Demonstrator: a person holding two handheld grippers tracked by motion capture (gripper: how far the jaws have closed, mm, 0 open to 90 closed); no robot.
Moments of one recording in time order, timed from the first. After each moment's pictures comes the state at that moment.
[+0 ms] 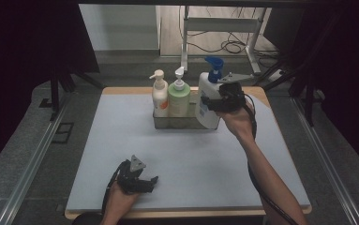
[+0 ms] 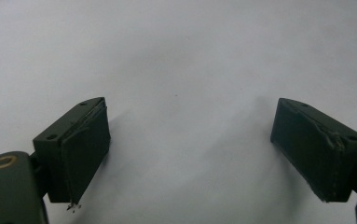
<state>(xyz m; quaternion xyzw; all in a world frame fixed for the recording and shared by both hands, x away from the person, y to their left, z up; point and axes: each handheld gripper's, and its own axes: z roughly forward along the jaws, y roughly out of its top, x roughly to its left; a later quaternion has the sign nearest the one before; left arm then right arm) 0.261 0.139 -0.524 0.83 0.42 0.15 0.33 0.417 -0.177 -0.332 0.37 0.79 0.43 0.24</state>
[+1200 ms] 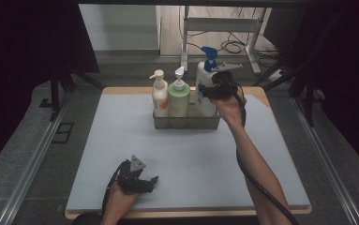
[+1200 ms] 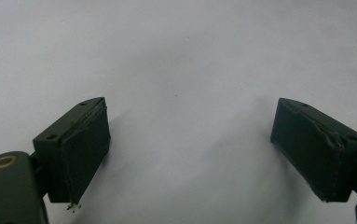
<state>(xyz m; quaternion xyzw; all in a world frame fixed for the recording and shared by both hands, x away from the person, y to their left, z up) 0.261 0.139 -0.524 0.83 0.42 0.15 0.33 0.471 -0.163 -0.342 0.39 0.78 0.41 0.27</state>
